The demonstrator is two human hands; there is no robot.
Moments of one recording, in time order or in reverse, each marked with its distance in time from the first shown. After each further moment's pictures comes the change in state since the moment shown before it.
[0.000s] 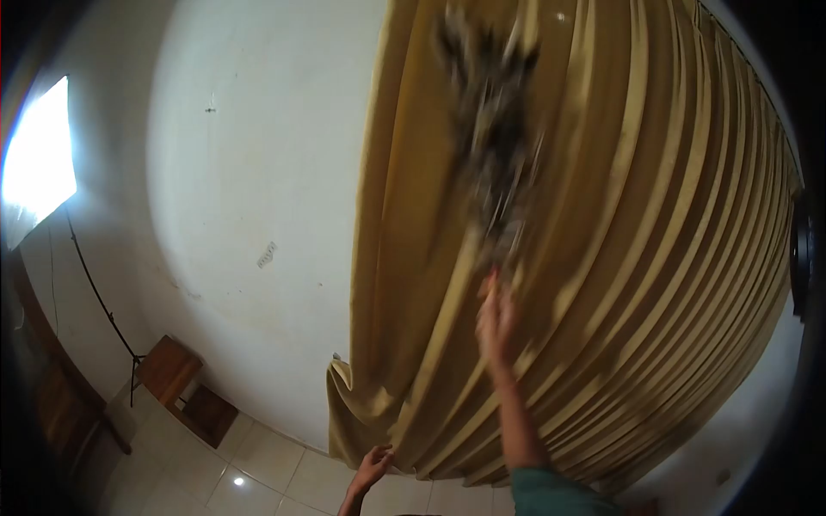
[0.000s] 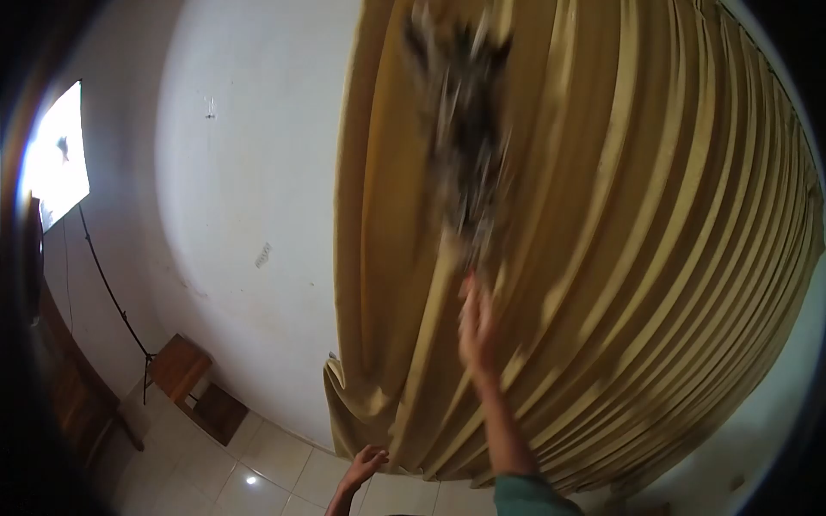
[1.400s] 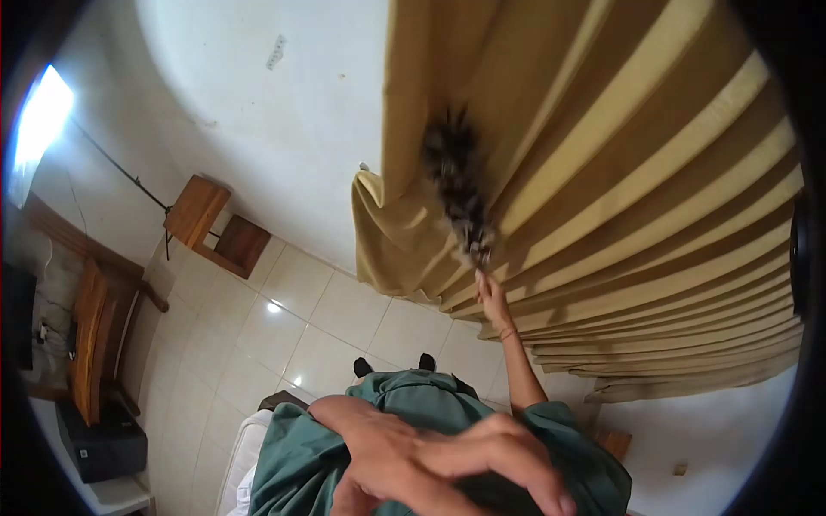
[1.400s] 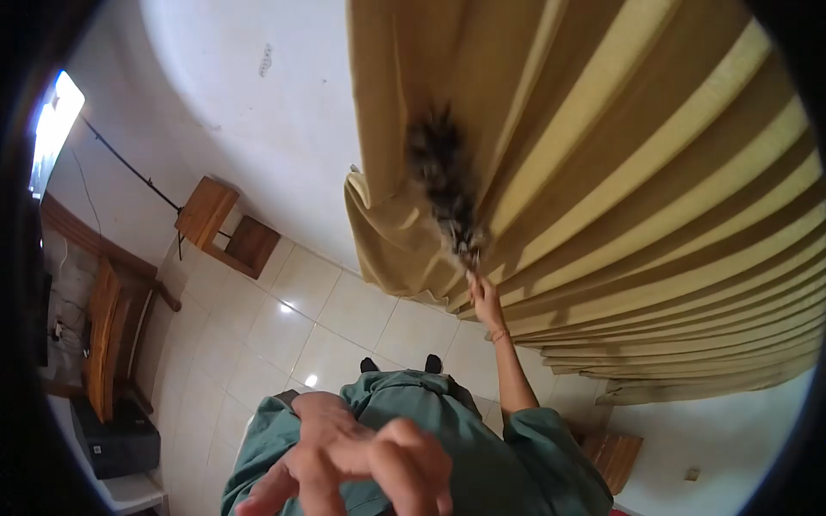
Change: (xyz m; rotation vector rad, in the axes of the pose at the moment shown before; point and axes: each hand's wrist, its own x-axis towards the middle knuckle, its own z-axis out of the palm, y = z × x) left_hand -0.134 0.332 0.129 -0.702 -0.691 1.174; right_hand -0.246 0.303 -0.076 -0.120 -0.498 0.572
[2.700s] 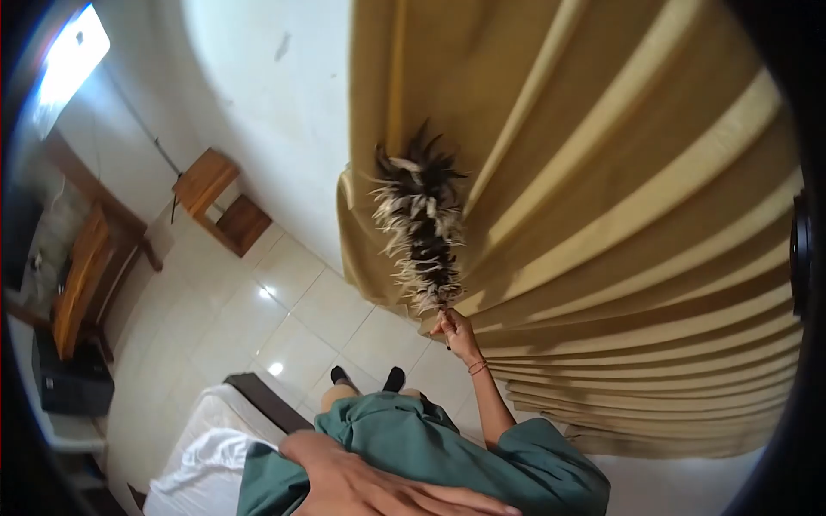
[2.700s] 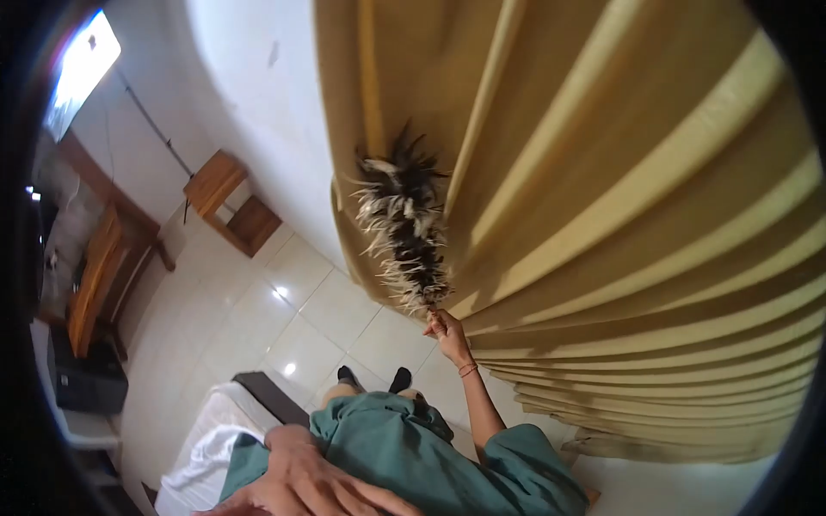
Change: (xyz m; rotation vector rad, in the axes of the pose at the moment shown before) left_hand 0.008 -0.057 0.062 -0.067 0.056 -0.169; right_hand -0.013 0.004 -0.036 0.139 -0.389 0.018
